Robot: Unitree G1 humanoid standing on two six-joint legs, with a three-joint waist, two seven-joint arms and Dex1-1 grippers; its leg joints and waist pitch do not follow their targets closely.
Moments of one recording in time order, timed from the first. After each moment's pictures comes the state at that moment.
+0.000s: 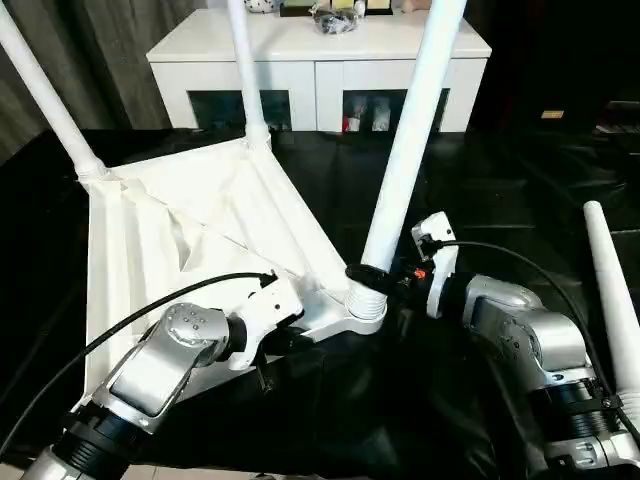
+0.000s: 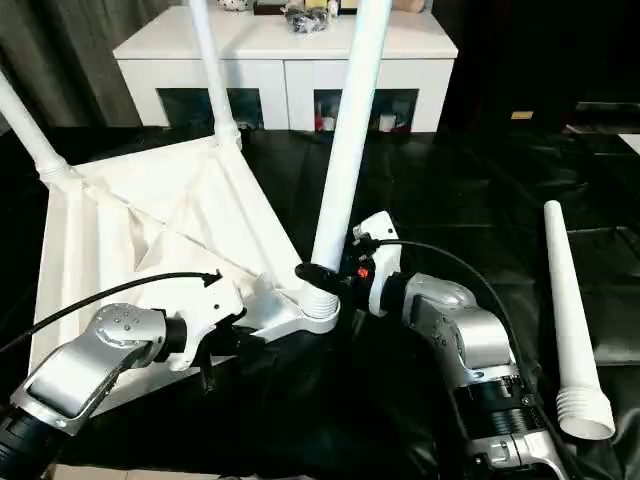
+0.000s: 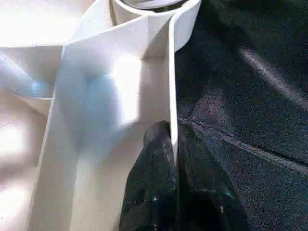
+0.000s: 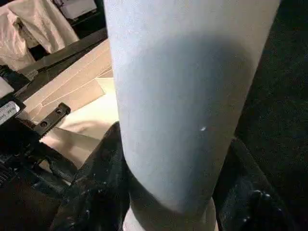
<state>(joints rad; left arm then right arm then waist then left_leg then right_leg) -0.32 0.49 -0.40 -0.01 -0.07 0.56 -0.89 -0.42 -0.30 0.08 0.18 0.38 0.56 0.79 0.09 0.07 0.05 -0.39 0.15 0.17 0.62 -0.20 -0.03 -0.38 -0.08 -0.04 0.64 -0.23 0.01</state>
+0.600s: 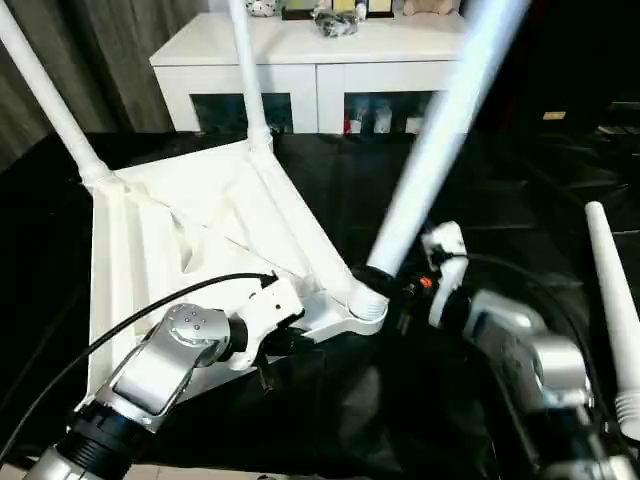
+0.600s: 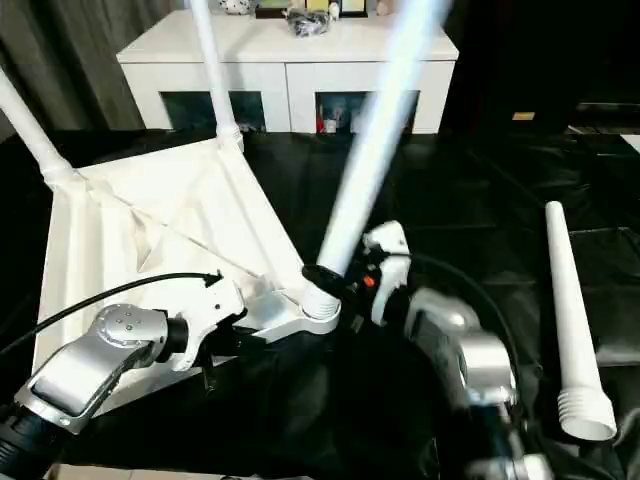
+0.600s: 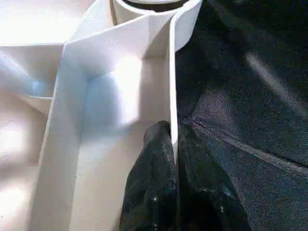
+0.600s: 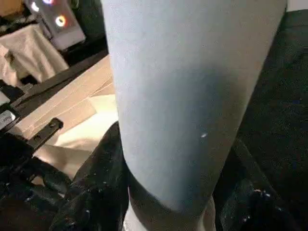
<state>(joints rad) -0.33 0.48 -0.40 0.03 -0.07 0.54 -0.89 -0.30 -0.24 0.03 0.15 0.39 0.44 0.72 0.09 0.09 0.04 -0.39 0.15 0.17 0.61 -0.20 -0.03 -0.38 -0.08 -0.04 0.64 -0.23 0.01</state>
